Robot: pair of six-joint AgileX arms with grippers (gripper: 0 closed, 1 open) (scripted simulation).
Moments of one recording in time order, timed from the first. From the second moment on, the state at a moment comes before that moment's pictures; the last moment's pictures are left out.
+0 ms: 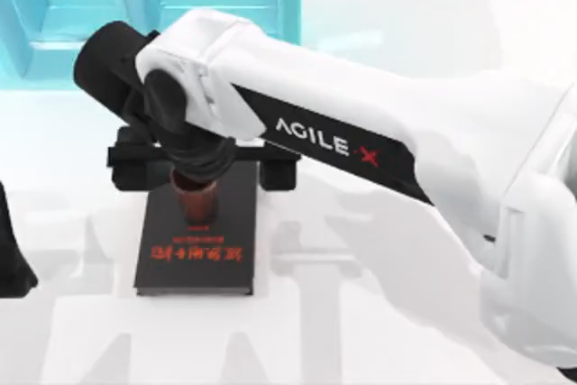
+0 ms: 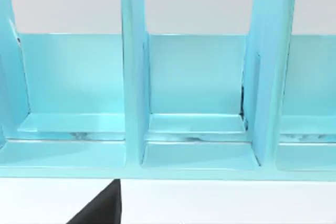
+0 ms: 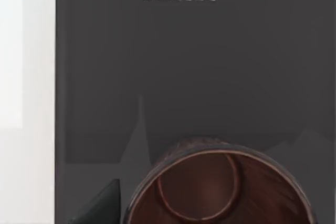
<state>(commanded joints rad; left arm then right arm) 0.00 0.00 0.00 0.00 0.00 0.00 0.93 2.49 2.28 -1.12 0.33 0.92</state>
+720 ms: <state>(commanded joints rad) 0.00 0.00 0.00 0.00 0.00 0.00 0.92 2.50 2.24 -1.08 0.32 0.91</state>
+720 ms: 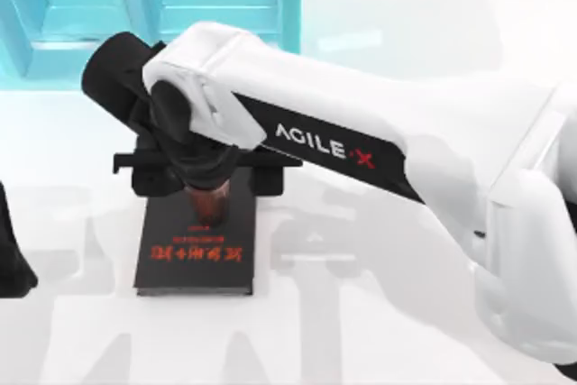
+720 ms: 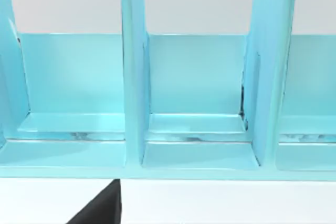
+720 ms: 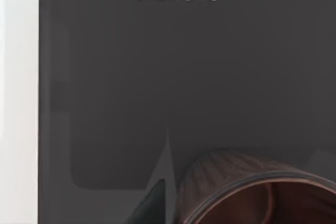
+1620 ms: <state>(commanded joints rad) 0.00 0.00 0.00 0.00 0.00 0.00 0.92 2.50 2.24 -1.08 0.32 0.91</state>
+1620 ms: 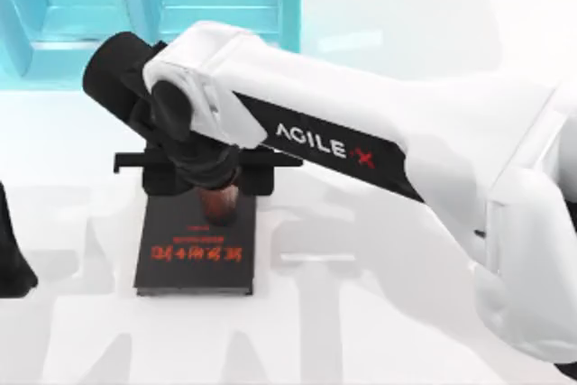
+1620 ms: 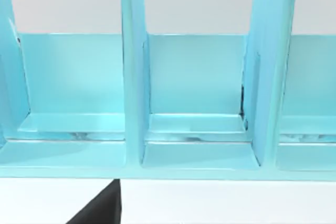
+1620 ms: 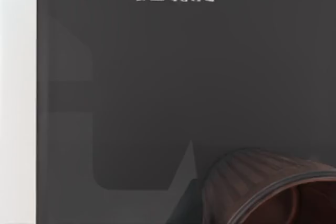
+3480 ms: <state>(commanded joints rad) 0.00 0.00 0.00 0.00 0.00 0.00 0.79 2.10 1.91 -1.10 0.29 0.77</state>
